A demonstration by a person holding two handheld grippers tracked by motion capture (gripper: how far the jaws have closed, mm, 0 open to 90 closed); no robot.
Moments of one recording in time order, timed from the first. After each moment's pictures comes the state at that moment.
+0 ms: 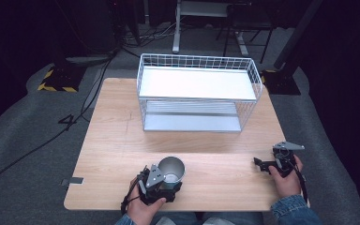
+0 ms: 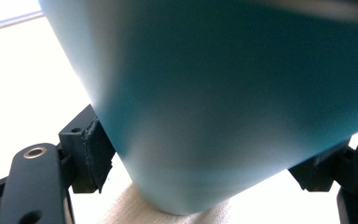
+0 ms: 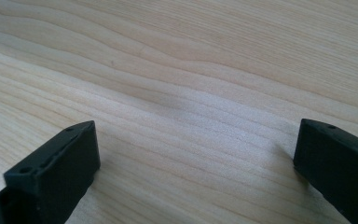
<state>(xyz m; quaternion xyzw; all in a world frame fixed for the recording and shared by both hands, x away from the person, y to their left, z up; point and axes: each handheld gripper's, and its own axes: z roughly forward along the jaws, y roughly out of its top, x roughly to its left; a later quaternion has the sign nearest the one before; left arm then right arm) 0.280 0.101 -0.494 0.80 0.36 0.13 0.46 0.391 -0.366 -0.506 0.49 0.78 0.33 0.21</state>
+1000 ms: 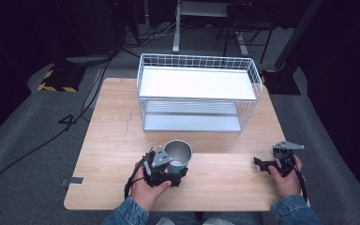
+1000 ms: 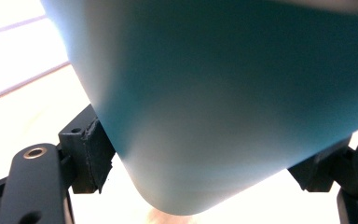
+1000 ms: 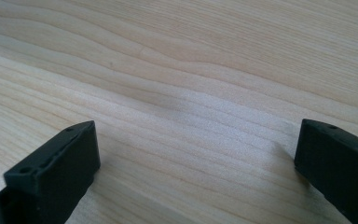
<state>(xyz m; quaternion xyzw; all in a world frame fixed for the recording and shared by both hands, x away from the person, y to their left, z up) 0.317 0.087 -0.446 0.81 0.35 0.12 0.46 0.392 -0.366 -0.506 0.49 0.78 0.32 0.21</state>
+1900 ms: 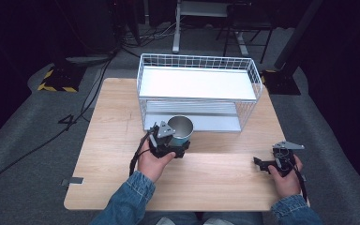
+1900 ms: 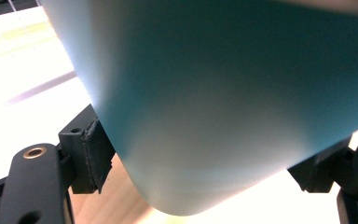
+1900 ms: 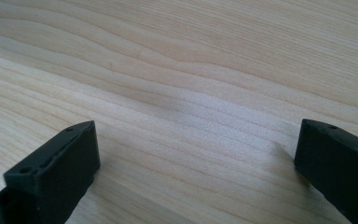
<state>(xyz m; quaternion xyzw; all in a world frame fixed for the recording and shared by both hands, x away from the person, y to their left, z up) 0.389 0.077 -0.429 0.79 0.37 0.14 0.46 0.392 -0.366 -0.506 0.49 0.78 0.32 0.21</state>
